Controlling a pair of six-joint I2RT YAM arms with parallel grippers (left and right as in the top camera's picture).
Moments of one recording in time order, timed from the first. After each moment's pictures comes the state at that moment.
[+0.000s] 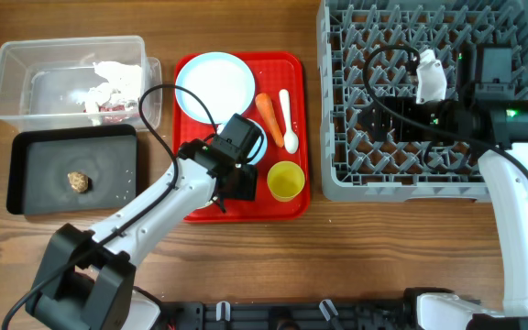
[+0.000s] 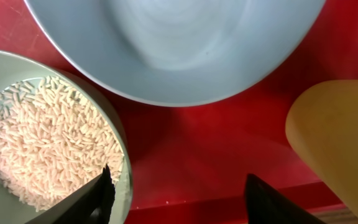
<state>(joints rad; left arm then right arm) -0.57 1.59 1.00 -0.78 -0.03 -0.46 -0.01 1.40 1.36 -1.05 -0.47 0.00</state>
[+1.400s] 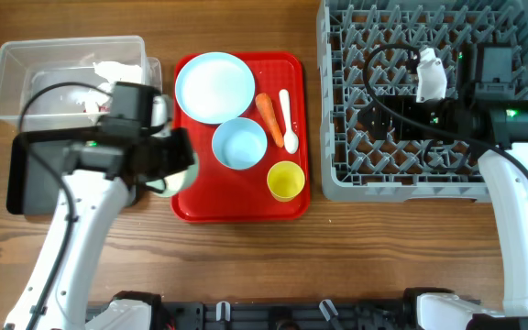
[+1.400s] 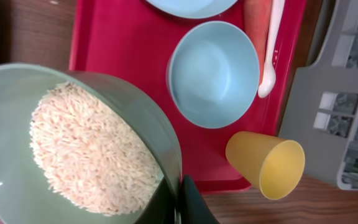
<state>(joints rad) -0.13 1.32 1.13 -0.99 0.27 -0.44 -0.01 1.40 1.36 -1.04 -0.47 0.00</state>
